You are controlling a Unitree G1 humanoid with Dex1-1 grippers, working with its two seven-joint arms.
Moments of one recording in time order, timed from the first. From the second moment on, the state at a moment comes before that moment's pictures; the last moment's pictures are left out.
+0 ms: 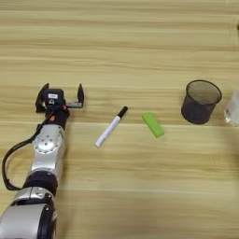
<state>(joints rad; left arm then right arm) -0.40 0.18 0.15 0.88 -0.07 -0.56 -0.07 0.18 -0.30 -0.22 -0.67 0.32 0.25 0.22</state>
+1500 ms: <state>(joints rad) -0.40 0.18 0.15 0.88 -0.07 -0.57 -0.07 0.11 -0.19 0.09 -0.16 0.12 0.21 0.27</state>
